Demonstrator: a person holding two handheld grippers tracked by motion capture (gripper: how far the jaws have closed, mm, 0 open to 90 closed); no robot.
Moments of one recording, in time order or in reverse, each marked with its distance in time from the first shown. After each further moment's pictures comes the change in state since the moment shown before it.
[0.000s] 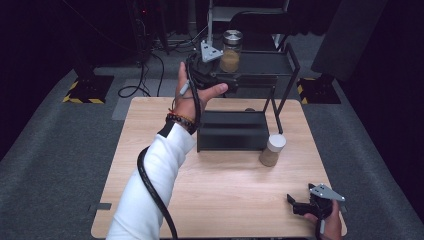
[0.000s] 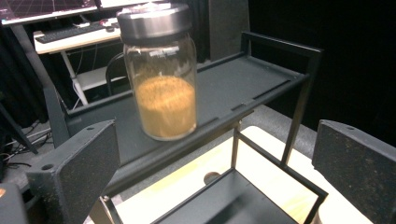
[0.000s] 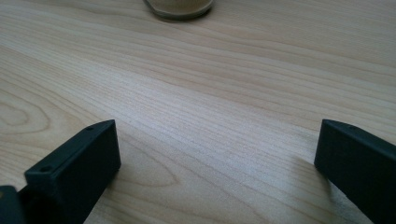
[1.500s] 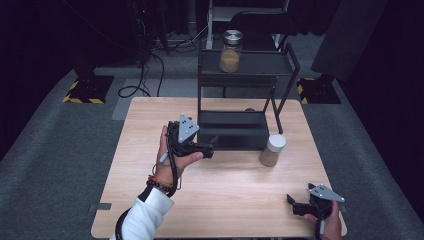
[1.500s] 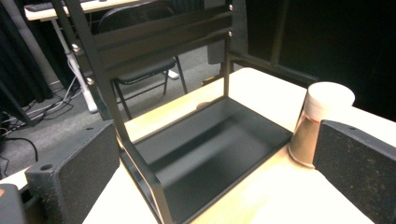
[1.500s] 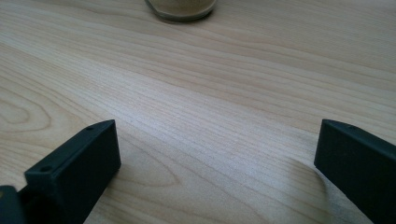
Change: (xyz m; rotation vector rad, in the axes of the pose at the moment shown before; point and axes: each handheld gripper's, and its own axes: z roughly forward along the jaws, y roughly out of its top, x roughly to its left) left arm -0.016 -0.153 -0.048 0.039 -0.018 0.032; right arm 0.002 -0.002 -0.001 -0.009 -0.006 -0.021
